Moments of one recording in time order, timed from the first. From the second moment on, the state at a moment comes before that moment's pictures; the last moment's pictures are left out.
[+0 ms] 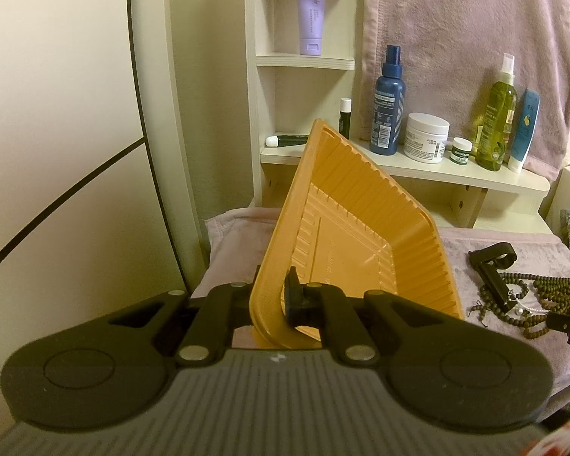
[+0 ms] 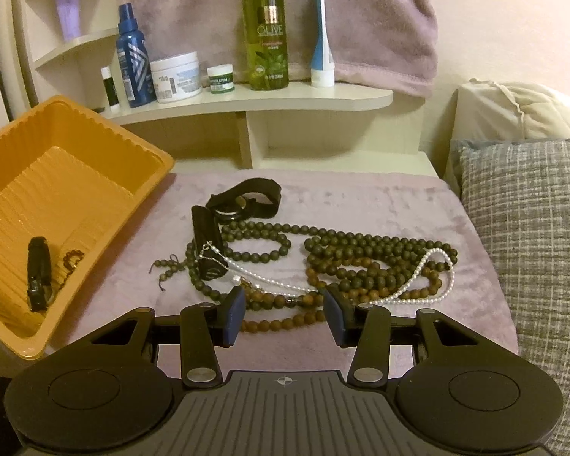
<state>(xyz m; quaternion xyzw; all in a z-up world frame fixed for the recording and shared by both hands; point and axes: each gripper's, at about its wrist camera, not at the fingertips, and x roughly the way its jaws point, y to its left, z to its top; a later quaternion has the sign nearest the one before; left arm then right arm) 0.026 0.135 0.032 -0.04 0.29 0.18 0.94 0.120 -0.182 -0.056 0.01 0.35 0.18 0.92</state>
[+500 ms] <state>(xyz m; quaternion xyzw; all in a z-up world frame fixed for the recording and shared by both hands) 0.026 0.135 0.032 -0.04 0.30 0.18 0.94 0.136 -0.225 -0.071 0.06 0.37 0.10 0.92</state>
